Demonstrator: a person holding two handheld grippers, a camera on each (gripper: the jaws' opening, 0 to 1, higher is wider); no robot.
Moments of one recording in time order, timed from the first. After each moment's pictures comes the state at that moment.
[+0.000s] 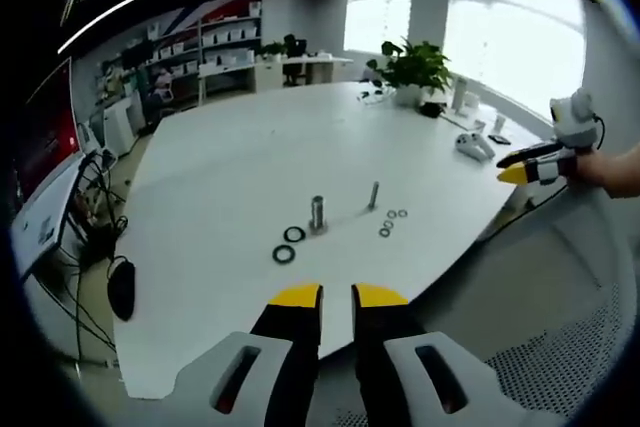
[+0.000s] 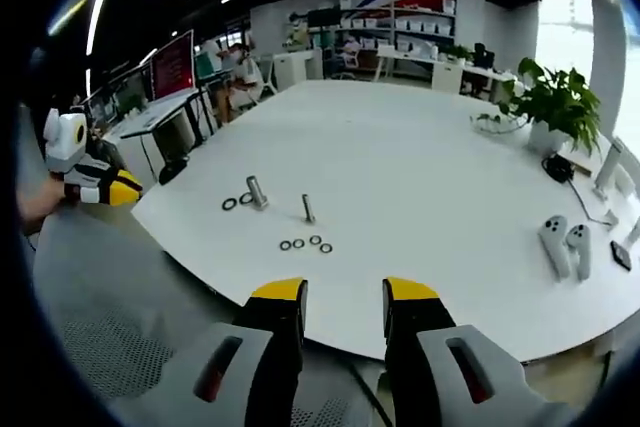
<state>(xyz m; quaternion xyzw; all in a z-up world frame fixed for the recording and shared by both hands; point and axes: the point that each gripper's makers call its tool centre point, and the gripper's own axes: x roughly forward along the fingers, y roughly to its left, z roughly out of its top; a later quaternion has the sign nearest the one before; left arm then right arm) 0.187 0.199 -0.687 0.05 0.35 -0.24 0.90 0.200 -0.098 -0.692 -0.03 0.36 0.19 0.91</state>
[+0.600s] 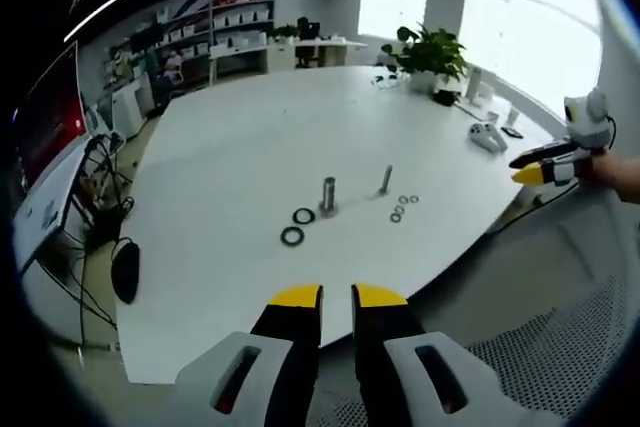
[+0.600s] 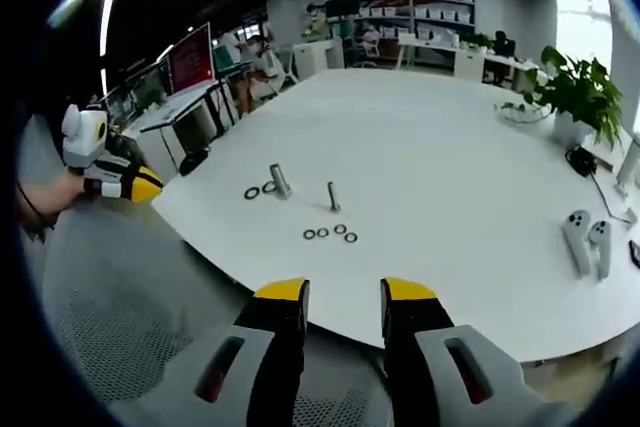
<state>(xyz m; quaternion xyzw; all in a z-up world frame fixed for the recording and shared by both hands) 0.186 0.205 -0.695 0.05 0.38 -0.22 0.90 0.196 -0.090 -0.696 -0.03 0.37 0.22 0.90</state>
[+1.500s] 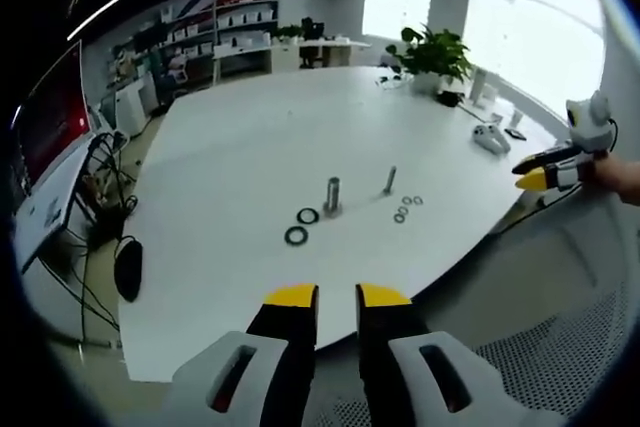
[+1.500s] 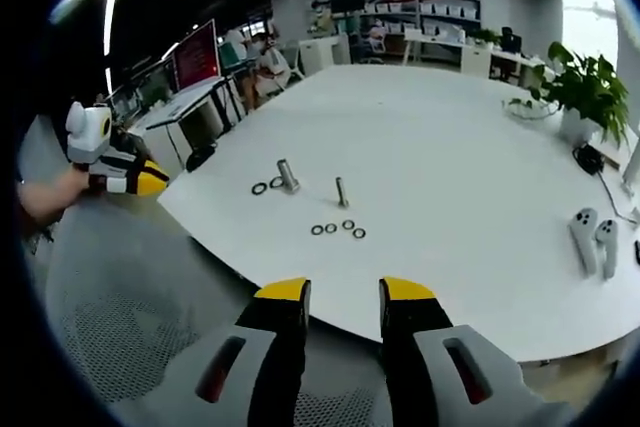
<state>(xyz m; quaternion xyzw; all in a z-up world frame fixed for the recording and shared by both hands) 0.186 0.209 -0.695 0.05 0.38 -0.22 0.90 0.192 -0.083 -0.699 -0.03 0.38 0.24 0.90</state>
